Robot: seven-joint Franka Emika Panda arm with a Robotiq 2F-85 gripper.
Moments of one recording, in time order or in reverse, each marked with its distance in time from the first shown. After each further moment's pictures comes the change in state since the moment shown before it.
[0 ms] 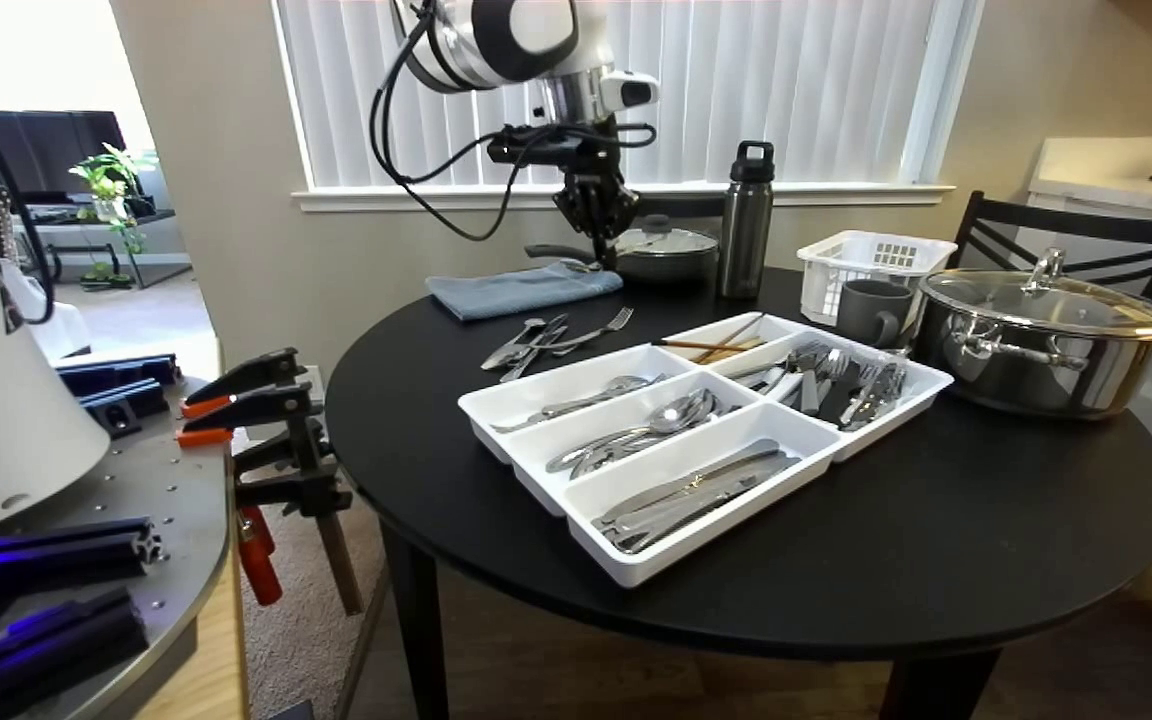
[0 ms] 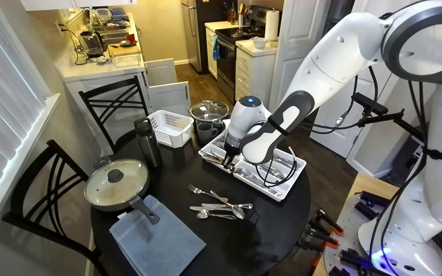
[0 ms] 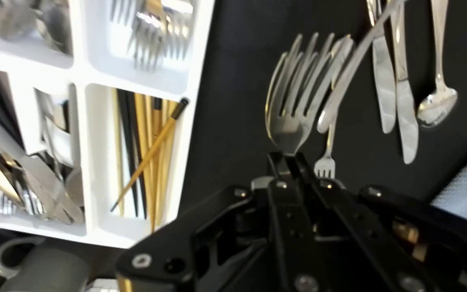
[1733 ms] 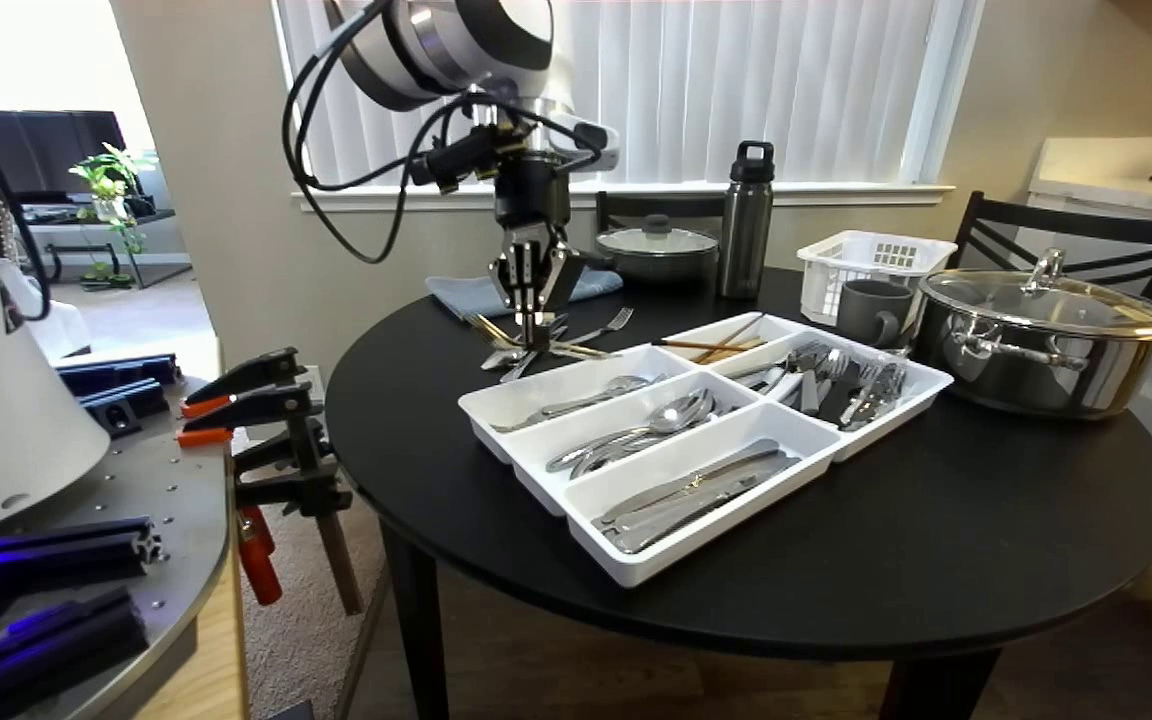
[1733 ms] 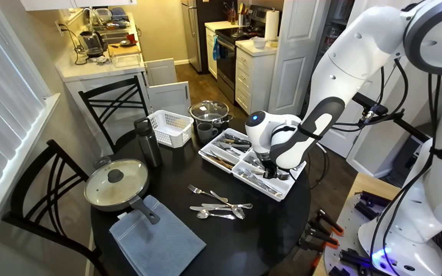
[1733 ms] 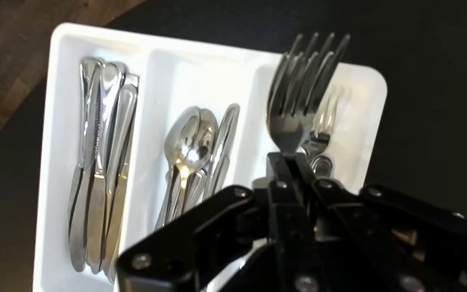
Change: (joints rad) arm 0.040 -0.092 -0.132 -0.179 -0.409 -0.413 0.353
